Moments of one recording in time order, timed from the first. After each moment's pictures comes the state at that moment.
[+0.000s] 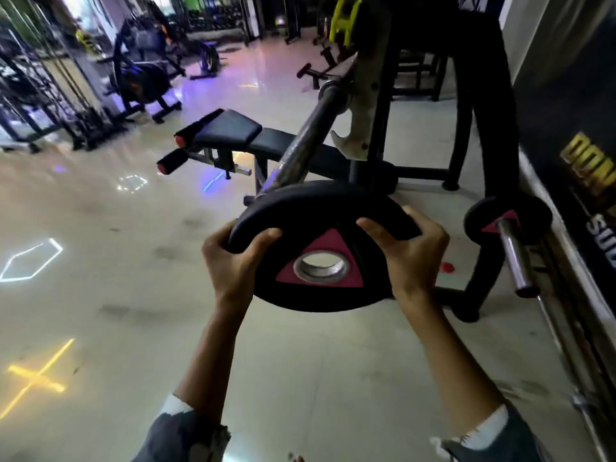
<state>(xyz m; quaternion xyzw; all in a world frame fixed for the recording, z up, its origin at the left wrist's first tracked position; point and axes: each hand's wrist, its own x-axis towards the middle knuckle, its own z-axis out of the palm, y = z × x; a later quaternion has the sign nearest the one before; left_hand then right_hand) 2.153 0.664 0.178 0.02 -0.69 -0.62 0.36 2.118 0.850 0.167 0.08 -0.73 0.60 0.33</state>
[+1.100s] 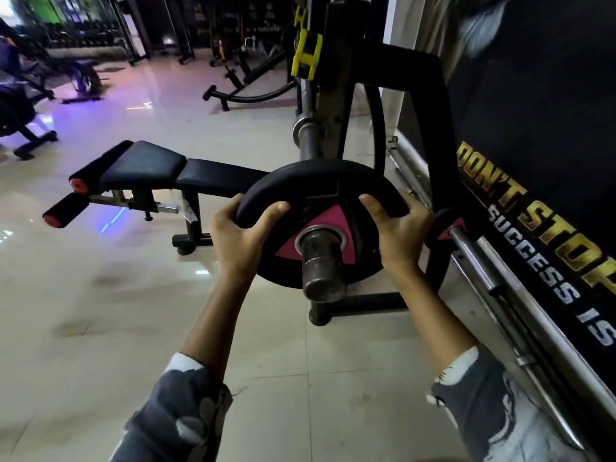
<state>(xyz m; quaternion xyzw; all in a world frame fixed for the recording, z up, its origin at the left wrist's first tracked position) 1.983 0.575 0.198 -0.11 -0.70 -0.64 0.29 2.003 0.765 0.192 0.00 -0.70 0.56 0.44</state>
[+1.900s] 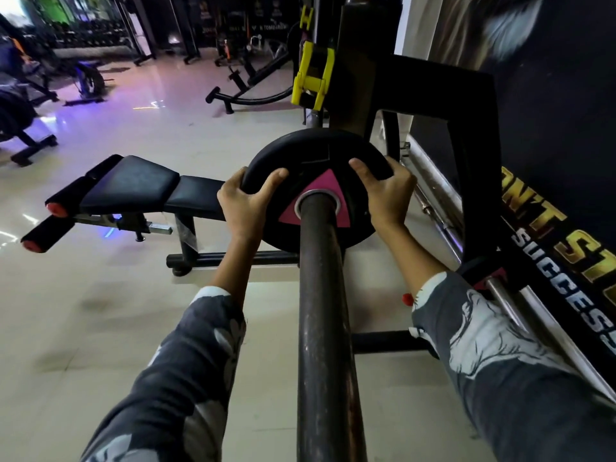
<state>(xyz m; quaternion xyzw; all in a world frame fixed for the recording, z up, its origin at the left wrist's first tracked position) 1.721 0.613 0.202 -0.09 -0.70 -0.63 0.31 1.732 0.805 0.205 -0.03 -0.73 0.54 0.43</state>
